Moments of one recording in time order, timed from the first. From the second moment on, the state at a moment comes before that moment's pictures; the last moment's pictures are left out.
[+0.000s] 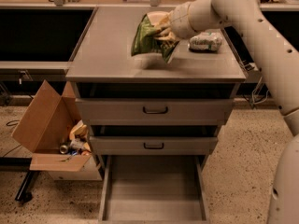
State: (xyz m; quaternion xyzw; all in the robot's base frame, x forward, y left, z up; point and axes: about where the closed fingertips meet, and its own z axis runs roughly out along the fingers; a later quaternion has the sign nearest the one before) arm 0.765 -0.054 0.921 -0.73 0.48 -0.05 0.49
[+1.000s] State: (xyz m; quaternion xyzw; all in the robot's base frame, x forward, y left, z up) arm 0.776 -0.051 0.890 -0.73 0.50 -0.01 0.46
